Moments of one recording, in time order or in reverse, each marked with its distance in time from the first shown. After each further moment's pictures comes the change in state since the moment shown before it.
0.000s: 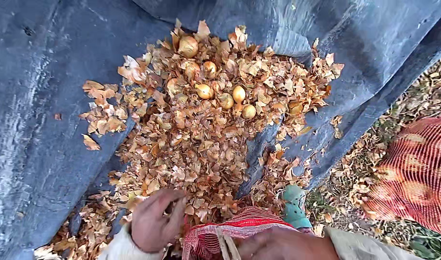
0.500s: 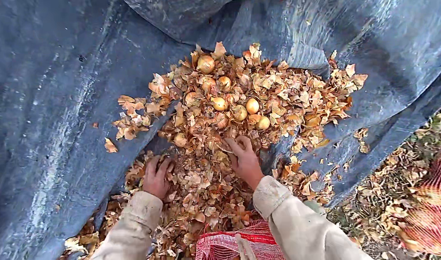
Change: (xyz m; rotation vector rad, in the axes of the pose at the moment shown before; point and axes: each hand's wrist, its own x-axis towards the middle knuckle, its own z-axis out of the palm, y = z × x) left_hand 0.002 -0.128 0.021 0.386 -0.091 -0.220; right_hand 0.136 0.122 -0.069 -0.593 0.973 0.389
